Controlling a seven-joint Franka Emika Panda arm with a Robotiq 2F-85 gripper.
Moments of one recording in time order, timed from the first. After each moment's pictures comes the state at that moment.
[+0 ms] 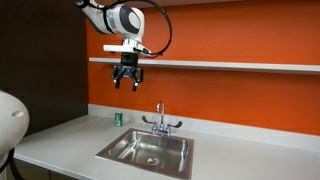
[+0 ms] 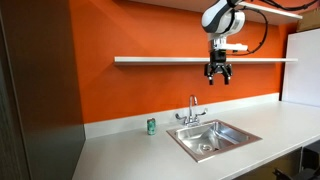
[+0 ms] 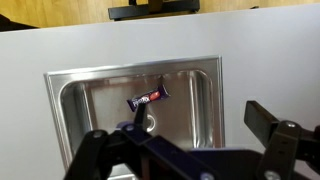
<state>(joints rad) 0.02 -0.23 -0.13 -2.16 0.00 1.78 -0.07</state>
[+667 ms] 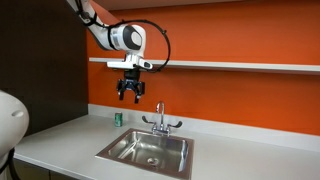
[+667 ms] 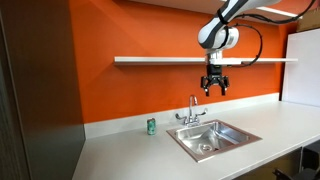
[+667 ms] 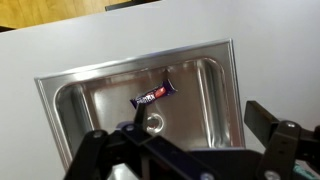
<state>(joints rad) 0.02 -0.12 -0.13 -2.20 0.00 1.94 0.02</state>
